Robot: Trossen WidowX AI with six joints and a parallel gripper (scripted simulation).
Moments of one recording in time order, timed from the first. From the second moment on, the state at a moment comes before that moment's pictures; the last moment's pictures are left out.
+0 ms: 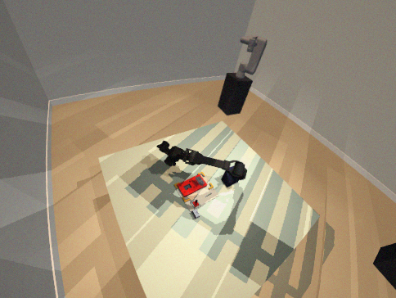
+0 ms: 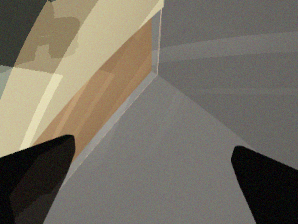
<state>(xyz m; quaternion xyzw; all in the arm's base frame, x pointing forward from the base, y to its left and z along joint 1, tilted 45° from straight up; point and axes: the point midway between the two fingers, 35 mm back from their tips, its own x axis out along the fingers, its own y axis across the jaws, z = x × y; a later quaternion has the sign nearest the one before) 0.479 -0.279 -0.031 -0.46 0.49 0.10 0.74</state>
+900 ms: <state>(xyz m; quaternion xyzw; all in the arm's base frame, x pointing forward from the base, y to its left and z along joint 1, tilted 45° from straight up) 0.469 -0.089 0.028 -0.09 0.53 0.25 0.80</state>
